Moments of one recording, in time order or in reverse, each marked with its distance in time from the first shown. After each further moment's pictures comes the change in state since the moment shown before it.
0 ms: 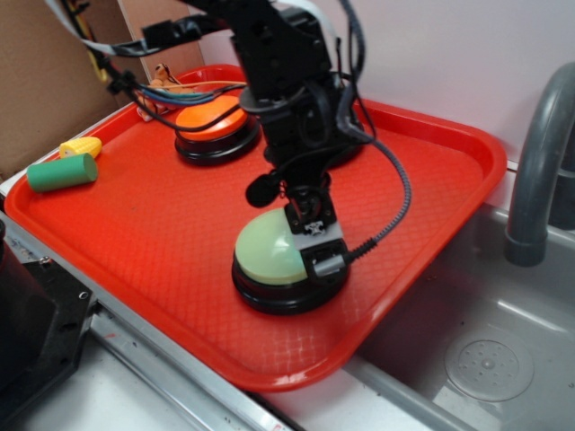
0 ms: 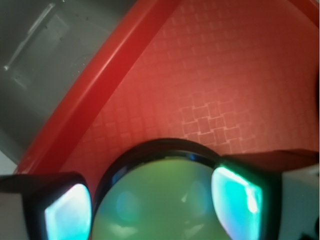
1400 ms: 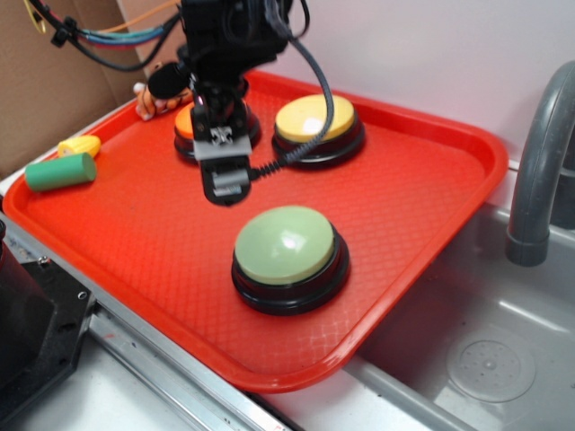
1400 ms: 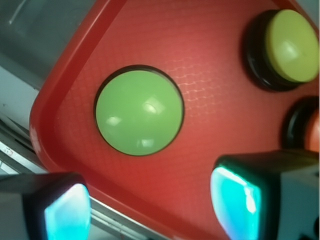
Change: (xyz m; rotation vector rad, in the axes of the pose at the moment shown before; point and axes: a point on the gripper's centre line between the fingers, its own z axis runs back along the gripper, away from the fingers) arm -0.042 0.007 0.090 0.110 0.192 0.033
